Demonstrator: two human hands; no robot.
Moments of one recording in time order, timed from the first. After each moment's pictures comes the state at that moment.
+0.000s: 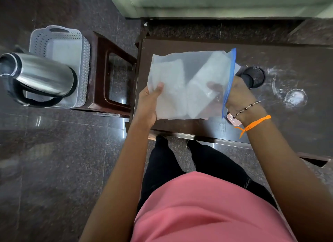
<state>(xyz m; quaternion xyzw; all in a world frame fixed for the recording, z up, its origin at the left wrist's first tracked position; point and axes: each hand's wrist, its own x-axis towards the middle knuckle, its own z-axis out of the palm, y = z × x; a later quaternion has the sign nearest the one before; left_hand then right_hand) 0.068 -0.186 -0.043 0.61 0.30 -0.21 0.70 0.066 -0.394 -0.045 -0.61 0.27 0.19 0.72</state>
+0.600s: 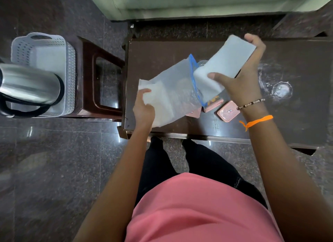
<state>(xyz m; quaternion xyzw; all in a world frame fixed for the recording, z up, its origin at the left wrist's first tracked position) 0.050 -0.196 -0.079 0.83 0.27 -0.16 0.46 0.059 -0.431 -0.017 -0.80 0.17 -0.06 0.57</state>
